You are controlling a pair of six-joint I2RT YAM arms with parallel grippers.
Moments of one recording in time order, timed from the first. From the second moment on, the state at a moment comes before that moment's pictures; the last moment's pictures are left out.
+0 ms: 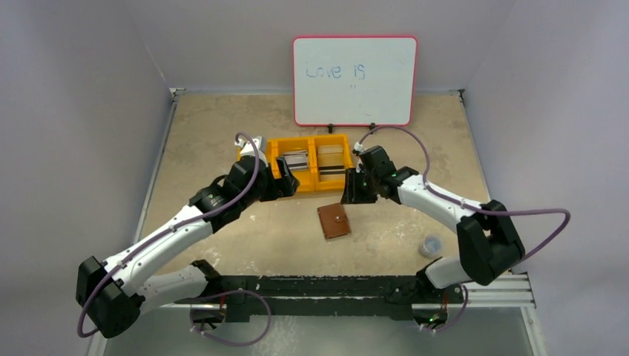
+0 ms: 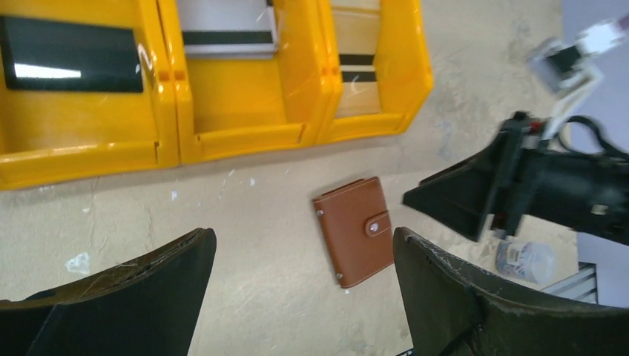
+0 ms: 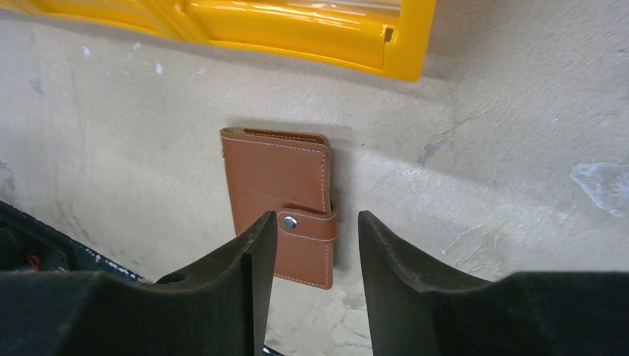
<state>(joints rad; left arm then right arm) -0.70 1.03 0.86 -0.40 -0.20 -0.74 0.55 1.47 0.87 -0.41 -0.16 0.49</state>
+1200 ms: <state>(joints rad) -0.74 0.99 0.74 -0.36 -0.37 -0.89 0.84 1.66 1.00 -0.49 0.18 0.53</state>
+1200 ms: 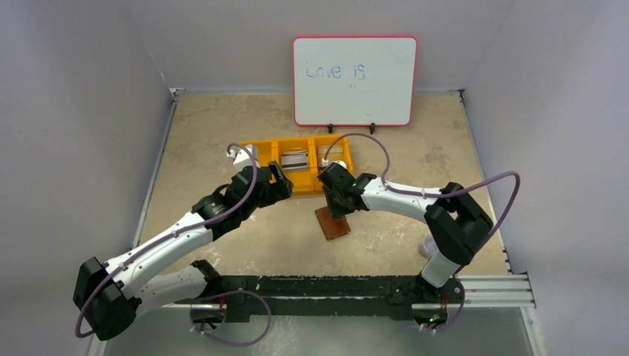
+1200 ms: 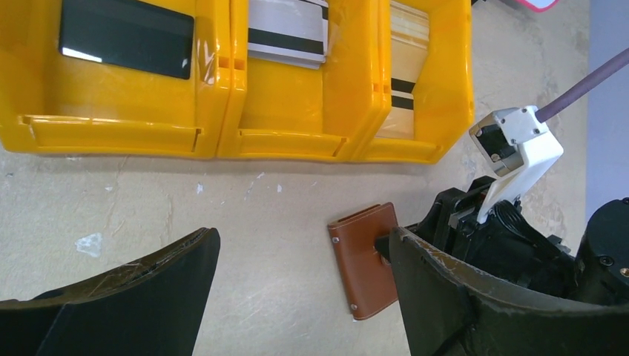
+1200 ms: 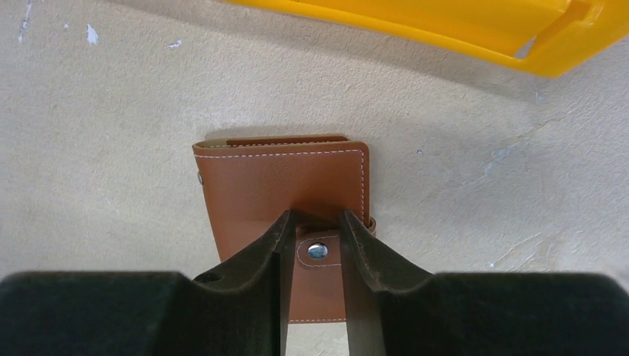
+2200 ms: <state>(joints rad) -0.89 1.26 0.67 -0.20 -0.26 -0.96 0.85 1.53 0.95 -0.50 0.14 0.61</state>
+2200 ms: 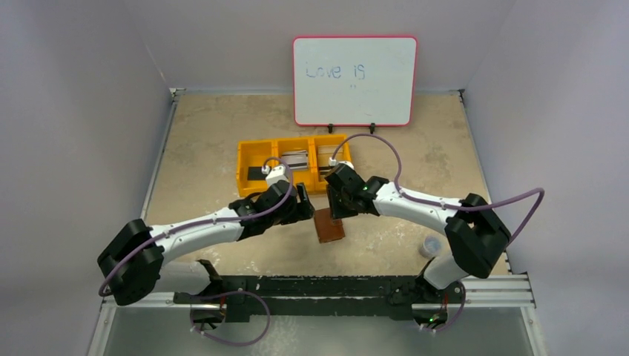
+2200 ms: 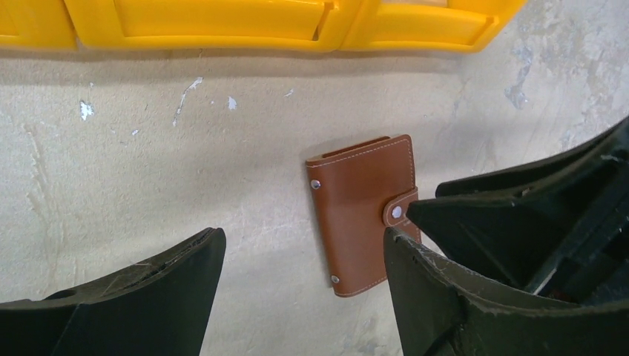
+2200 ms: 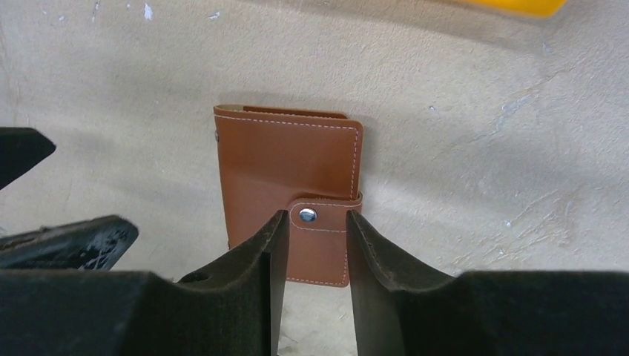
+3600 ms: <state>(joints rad) -0.96 1.54 0.73 -0.05 -0.21 -1.01 0.89 1.52 0.86 -0.41 0.13 0.73</state>
